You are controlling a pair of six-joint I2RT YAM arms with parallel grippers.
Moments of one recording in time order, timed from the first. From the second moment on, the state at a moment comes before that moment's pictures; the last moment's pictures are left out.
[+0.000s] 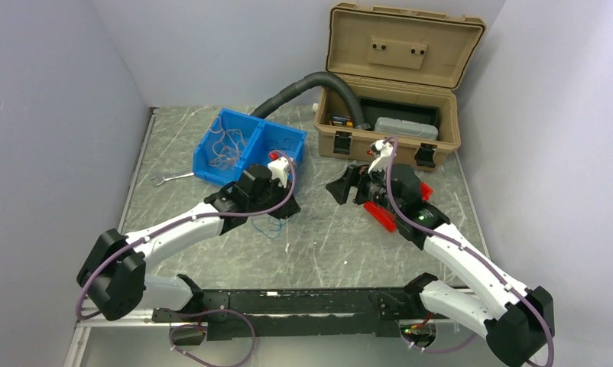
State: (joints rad) left arm -0.73 1.29 0.81 -0.08 0.22 -0.40; right arm 0.54 0.93 0.71 -0.06 -0.14 0.45
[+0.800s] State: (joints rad) left arm -0.46 0.87 0.70 -0.44 -0.03 -0.44; right arm 0.80 1.47 0.80 -0.04 -0.11 0.56
